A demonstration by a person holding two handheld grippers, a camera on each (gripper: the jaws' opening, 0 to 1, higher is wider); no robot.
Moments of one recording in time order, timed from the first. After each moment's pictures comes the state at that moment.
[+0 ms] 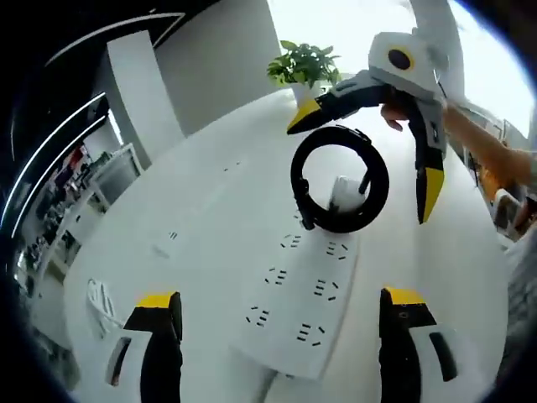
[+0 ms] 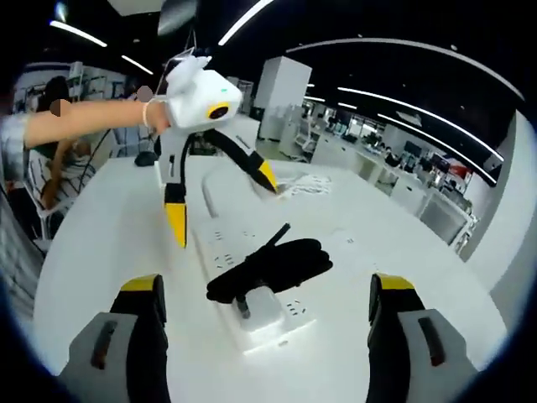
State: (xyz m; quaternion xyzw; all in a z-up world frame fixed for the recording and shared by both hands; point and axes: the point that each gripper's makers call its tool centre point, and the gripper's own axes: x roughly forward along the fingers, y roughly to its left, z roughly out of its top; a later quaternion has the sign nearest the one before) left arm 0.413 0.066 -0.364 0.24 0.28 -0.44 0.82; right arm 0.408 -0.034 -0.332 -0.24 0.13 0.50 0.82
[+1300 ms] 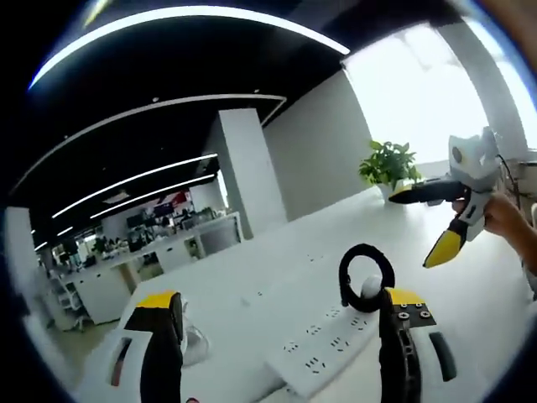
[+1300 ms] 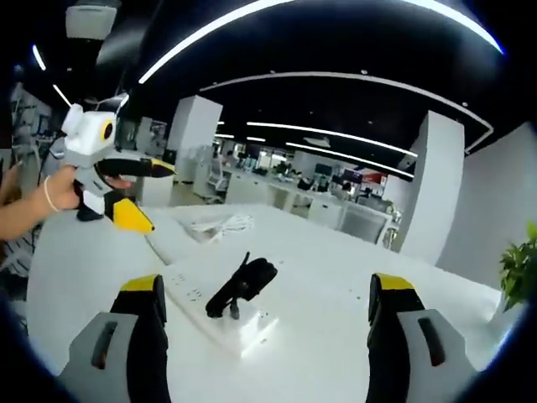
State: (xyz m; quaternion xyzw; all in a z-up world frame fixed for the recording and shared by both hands) left arm 0.384 0.103 -0.261 0.12 0.05 -0.25 0.96; right arm 0.389 -0.085 -0.263 -0.15 0.02 0.30 0.94
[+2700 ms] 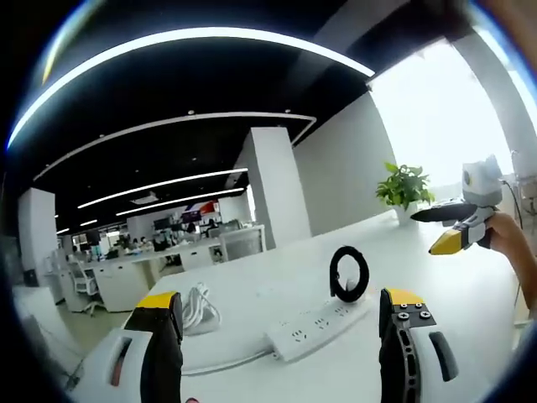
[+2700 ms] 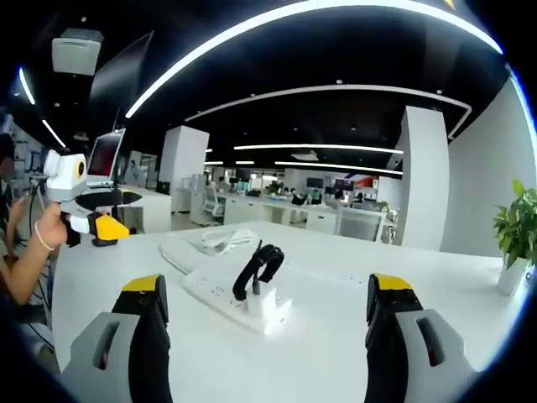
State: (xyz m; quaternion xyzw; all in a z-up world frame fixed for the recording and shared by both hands) left arm 0.300 0.132 -0.274 0.07 0.00 -0.18 0.98; right arm 0.320 -0.114 -0.276 -0.08 -0.01 0.29 0.95
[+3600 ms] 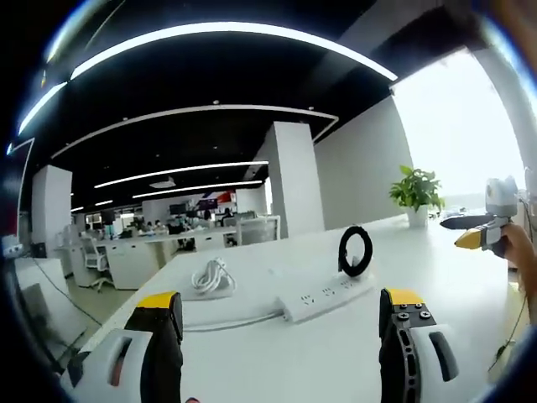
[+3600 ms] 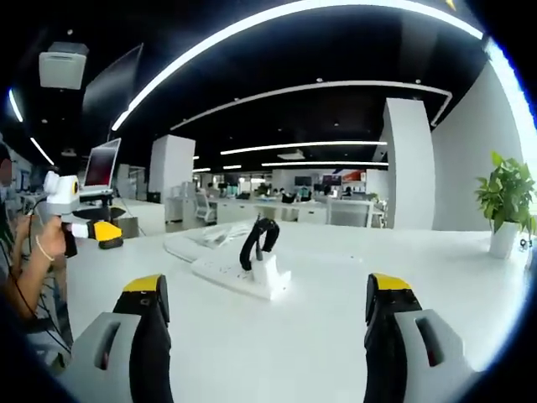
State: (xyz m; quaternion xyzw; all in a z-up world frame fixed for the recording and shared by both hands) left arm 0.253 0.174 -0.309 0.03 0.02 -0.14 0.99; right arm 0.268 -0.144 -0.311 -0.03 -0.01 0.27 0.96
